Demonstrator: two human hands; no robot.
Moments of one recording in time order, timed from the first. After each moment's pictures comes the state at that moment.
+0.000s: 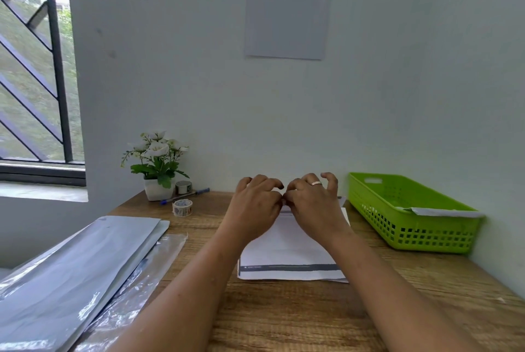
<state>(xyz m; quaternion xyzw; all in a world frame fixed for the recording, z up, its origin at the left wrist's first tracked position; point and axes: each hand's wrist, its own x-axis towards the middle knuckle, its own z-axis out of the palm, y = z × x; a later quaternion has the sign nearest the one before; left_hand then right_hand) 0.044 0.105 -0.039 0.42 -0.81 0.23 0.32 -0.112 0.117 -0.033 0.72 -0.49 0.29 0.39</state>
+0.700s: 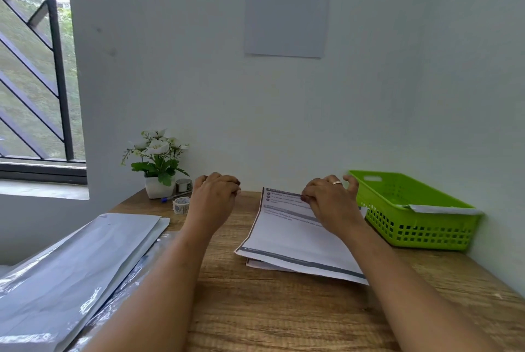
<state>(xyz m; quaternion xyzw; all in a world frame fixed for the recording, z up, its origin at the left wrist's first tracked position) 0.103 0.084 -0.048 0.52 -0.73 0.22 0.39 -0.146 0.114 -0.030 0.72 -0.60 0.24 0.26</state>
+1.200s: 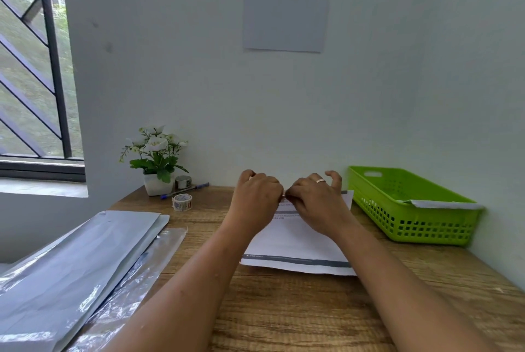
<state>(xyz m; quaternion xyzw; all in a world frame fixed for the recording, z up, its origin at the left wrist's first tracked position) 0.034 0.101 -0.040 0.46 -0.78 0.30 0.30 -0.127 0.120 -0.034 0.77 -0.53 0.25 0.25</state>
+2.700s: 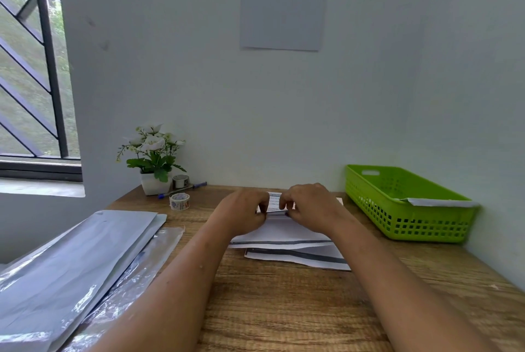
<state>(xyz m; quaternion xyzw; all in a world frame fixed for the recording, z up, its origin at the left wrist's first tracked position) 0.061 0.086 -0.053 0.47 -0.85 0.05 0.24 -0.123 0.120 -0.026 0.83 -0.50 0.17 0.18</state>
